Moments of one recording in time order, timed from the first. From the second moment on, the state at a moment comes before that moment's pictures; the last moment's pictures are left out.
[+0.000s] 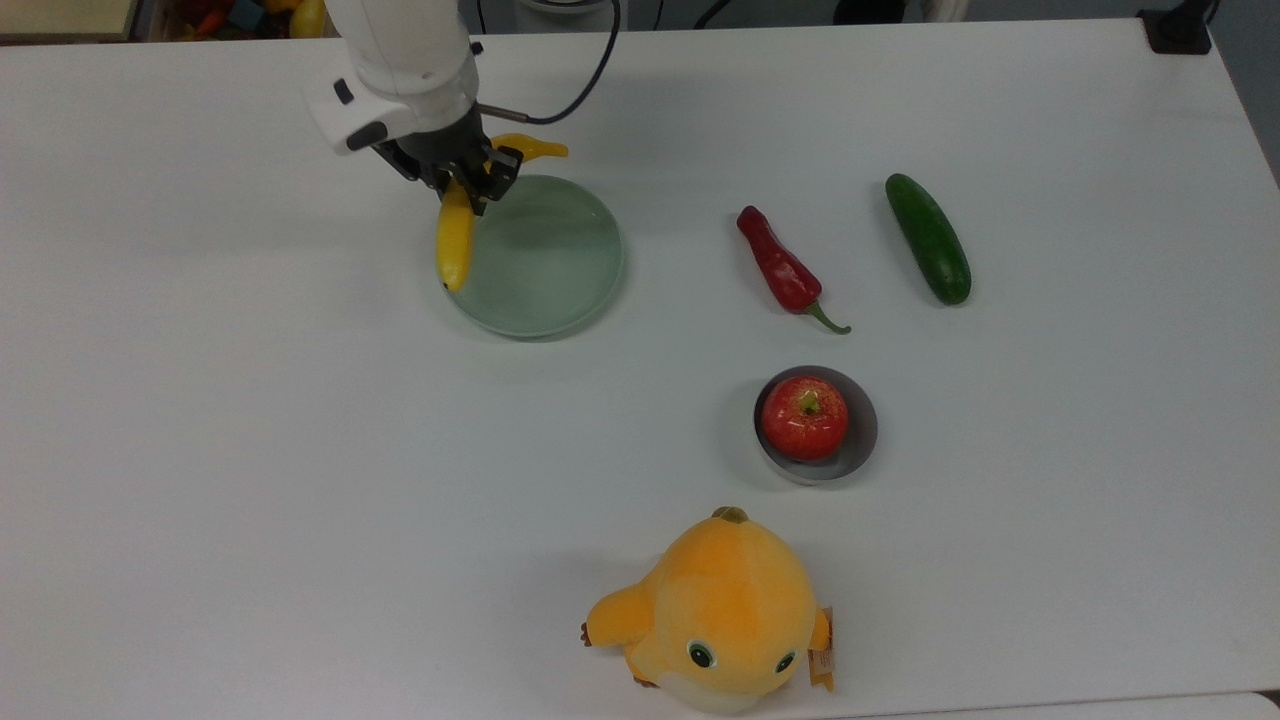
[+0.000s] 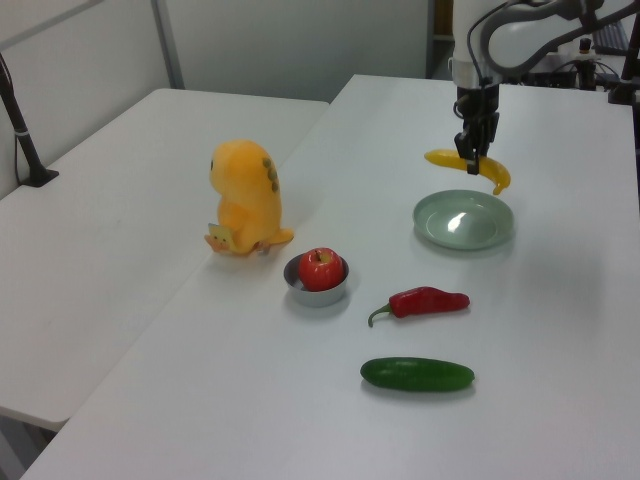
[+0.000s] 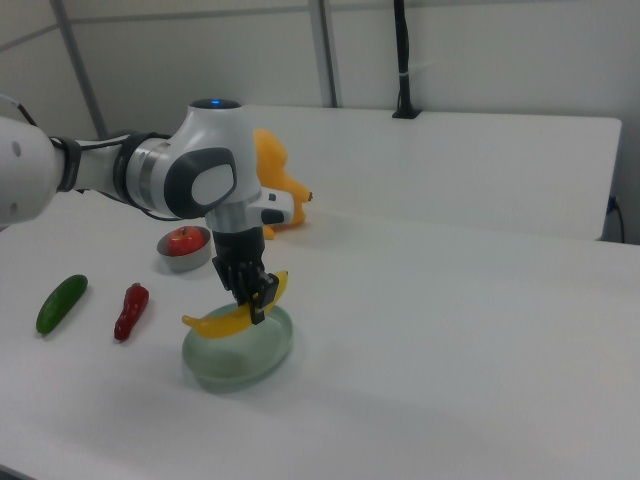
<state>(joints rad) -0.05 0.18 -0.01 -1.90 -0.01 2.00 0.15</state>
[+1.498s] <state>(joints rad) -0.02 0.14 0.01 -1.75 -0.01 1.88 0.33</state>
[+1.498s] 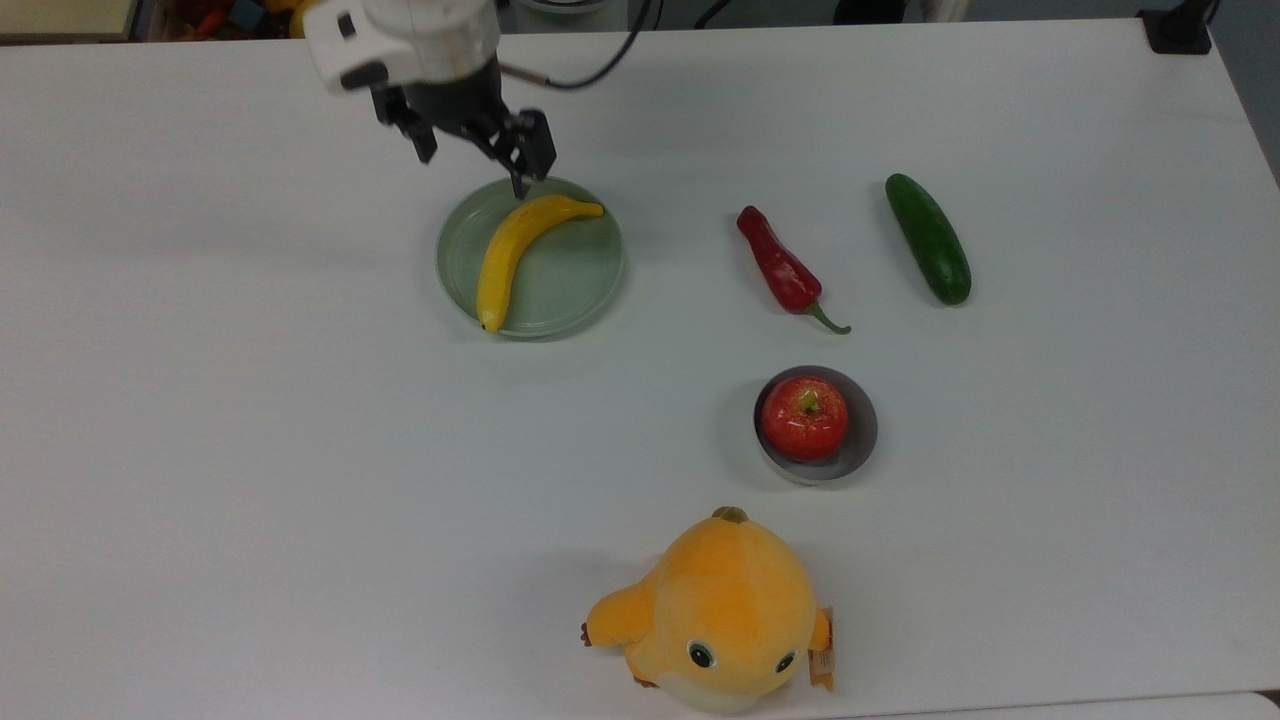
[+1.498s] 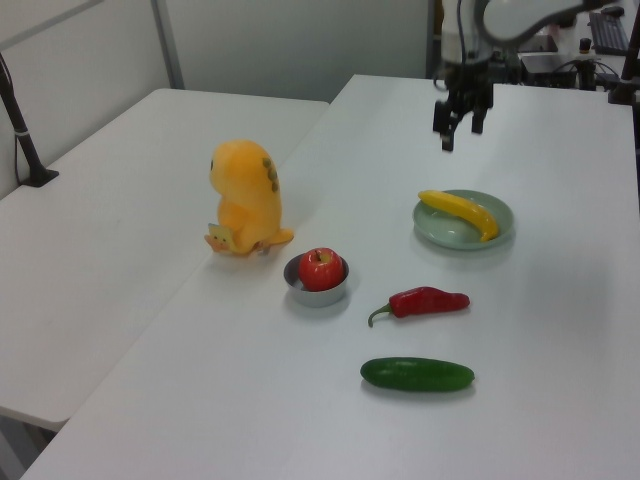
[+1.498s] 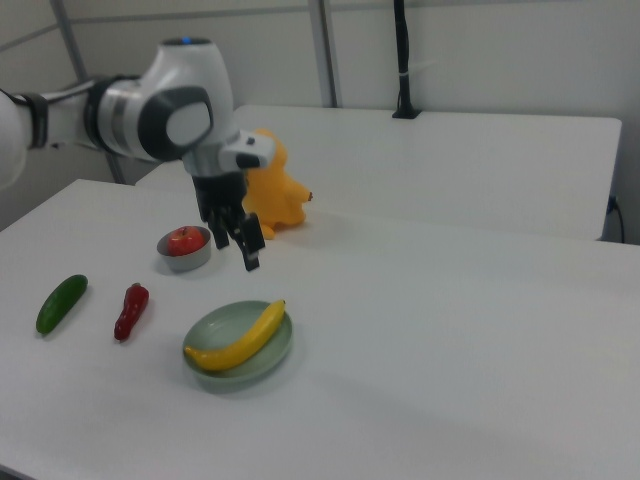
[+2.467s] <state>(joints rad) 0.07 -0.02 0.01 -1.60 0.08 1.60 0.34</state>
